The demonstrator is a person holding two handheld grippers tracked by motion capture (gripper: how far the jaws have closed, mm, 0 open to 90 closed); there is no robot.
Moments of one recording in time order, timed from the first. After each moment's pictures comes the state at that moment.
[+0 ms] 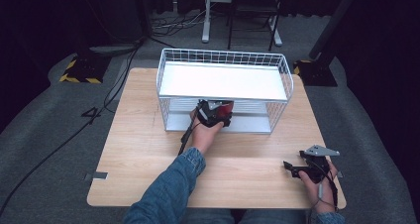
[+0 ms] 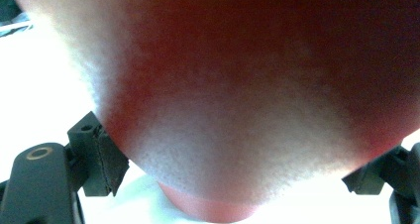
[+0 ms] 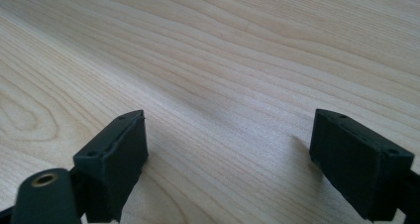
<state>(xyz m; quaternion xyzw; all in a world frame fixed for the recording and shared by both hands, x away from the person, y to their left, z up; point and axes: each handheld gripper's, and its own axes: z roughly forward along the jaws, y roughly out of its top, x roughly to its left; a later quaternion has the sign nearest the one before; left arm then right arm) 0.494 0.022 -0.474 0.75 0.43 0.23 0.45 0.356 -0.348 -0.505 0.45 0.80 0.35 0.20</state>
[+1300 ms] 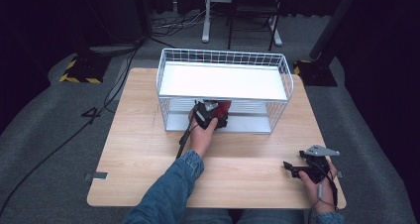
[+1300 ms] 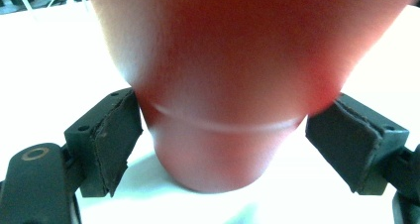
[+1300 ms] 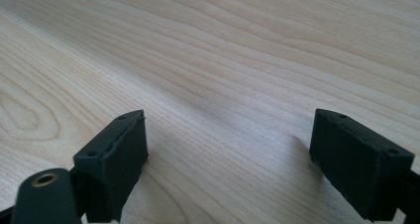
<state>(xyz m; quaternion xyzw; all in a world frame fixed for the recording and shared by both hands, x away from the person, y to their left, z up) 0.492 0.033 -0.486 0.75 0.43 0.22 0.45 0.356 -0.348 -0.505 0.44 0.80 0.35 0.20</state>
